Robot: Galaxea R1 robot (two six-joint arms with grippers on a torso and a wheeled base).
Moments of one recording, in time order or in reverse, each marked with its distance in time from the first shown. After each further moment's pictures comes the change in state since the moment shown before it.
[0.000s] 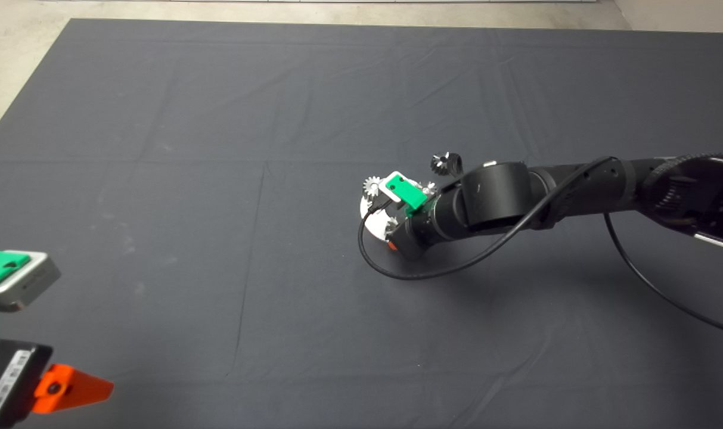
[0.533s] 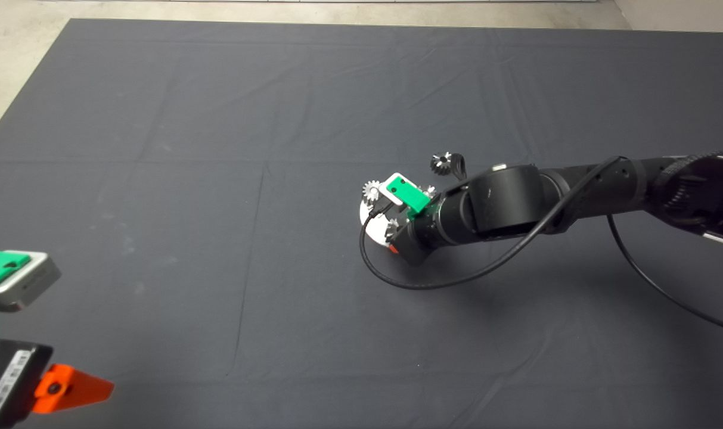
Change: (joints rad) left arm 0.000 0.000 0.000 0.000 0.000 0.000; right arm 0.017 -0.021 0.077 -0.005 -0.012 0.003
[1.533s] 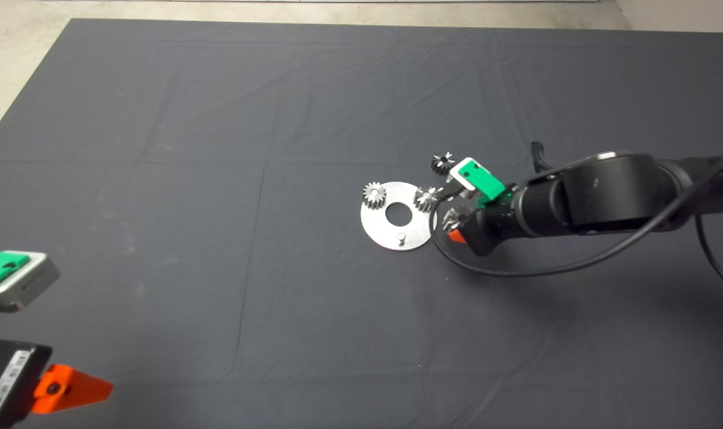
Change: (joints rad) left arm 0.000 0.000 0.000 0.000 0.000 0.000; right arm 0.049 -0.305 0.204 0.016 -0.015 0.062
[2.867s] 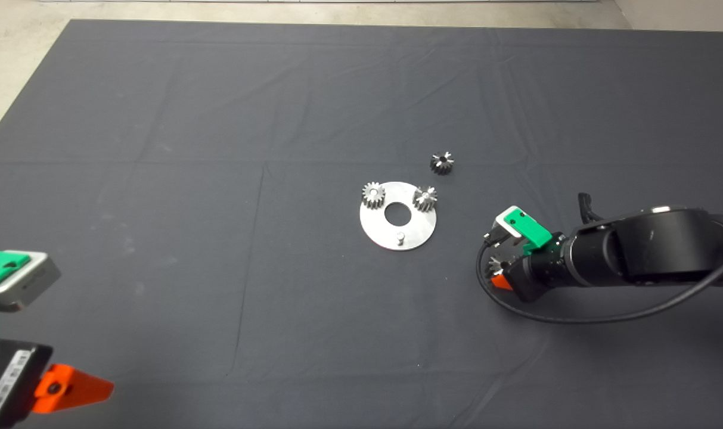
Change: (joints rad) left arm 0.000 0.001 0.000 0.000 0.000 0.000; right arm -0.126 -0.129 0.066 -0.003 -0.004 0.001
